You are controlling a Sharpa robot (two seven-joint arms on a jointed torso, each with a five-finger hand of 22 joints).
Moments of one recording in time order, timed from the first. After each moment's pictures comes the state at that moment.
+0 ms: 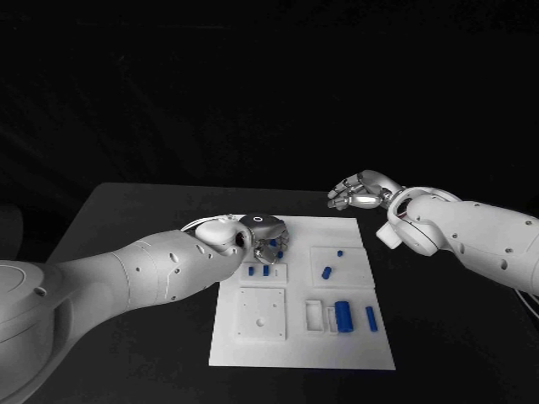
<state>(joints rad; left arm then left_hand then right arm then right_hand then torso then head) 1.24 -0.35 -0.23 0.93 -1.56 -0.24 0.11 1.20 -0.13 0.60 -0.28 0.05 0.91 0.13 0.15 0.64 1.09 0.08 0.06 0.23 1.22 -0.03 1.10 0.62 0.03 0.90 -0.12 0.74 1.31 1.30 -0.64 -0.09 1.07 -0.77 -0.20 0.12 1.03 -0.15 0.55 -0.21 0.46 0.78 0.20 0.31 0.39 1.05 0.18 0.08 0.07 0.85 0.18 0.31 0.44 0.18 0.64 0.22 0.07 1.19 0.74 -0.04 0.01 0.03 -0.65</state>
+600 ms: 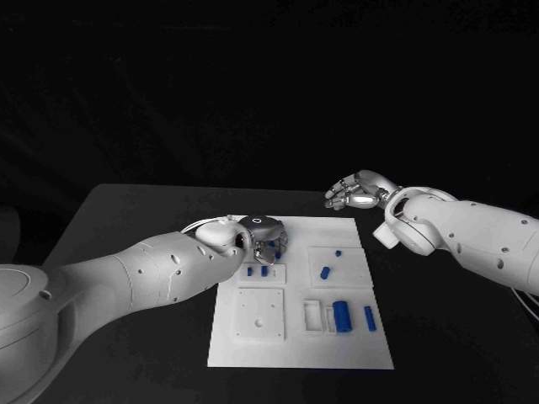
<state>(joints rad) 1.23 -0.33 -0.23 0.90 -1.55 -0.22 0.11 1.19 -0.11 0.60 -0.28 0.05 0.93 0.14 0.16 0.63 1.14 0.08 0.08 0.22 1.22 -0.03 1.11 0.62 0.04 0.90 -0.12 0.74 1.31 1.30 -0.64 -0.09 1.07 -0.77 -0.20 0.12 1.03 -0.15 0.55 -0.21 0.46 0.78 0.20 0.31 0.39 1.05 0.18 0.08 0.07 0.85 0.18 0.31 0.44 0.18 0.64 0.22 0.07 1.19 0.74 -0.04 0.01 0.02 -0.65</state>
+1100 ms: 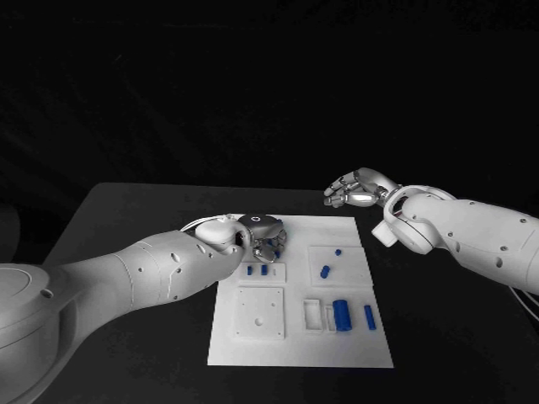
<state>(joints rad) 1.23 -0.32 -0.22 0.89 -1.55 -0.22 0.11 1.17 -0.09 0.61 -0.28 0.05 0.96 0.14 0.18 0.63 1.20 0.07 0.10 0.23 1.23 -0.04 1.11 0.61 0.05 0.90 -0.12 0.74 1.31 1.30 -0.63 -0.09 1.08 -0.77 -0.22 0.13 1.03 -0.15 0.55 -0.21 0.46 0.78 0.20 0.31 0.39 1.05 0.18 0.08 0.07 0.85 0.18 0.31 0.44 0.18 0.64 0.22 0.07 1.19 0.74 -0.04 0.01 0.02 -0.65</state>
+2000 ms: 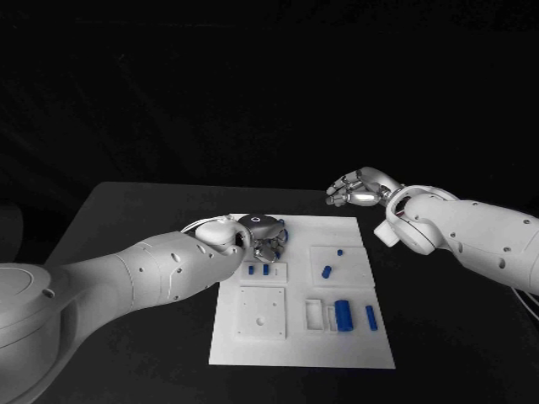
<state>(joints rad) 1.23 -0.33 -0.22 0.89 -1.53 -0.24 0.11 1.20 -0.05 0.61 -0.29 0.05 1.04 0.11 0.23 0.63 1.29 0.04 0.12 0.24 1.25 -0.06 1.12 0.61 0.05 0.91 -0.12 0.74 1.31 1.30 -0.63 -0.08 1.07 -0.77 -0.23 0.14 1.03 -0.15 0.55 -0.21 0.47 0.78 0.20 0.31 0.39 1.05 0.18 0.08 0.07 0.85 0.18 0.31 0.44 0.18 0.64 0.22 0.07 1.19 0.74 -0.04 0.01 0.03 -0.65</state>
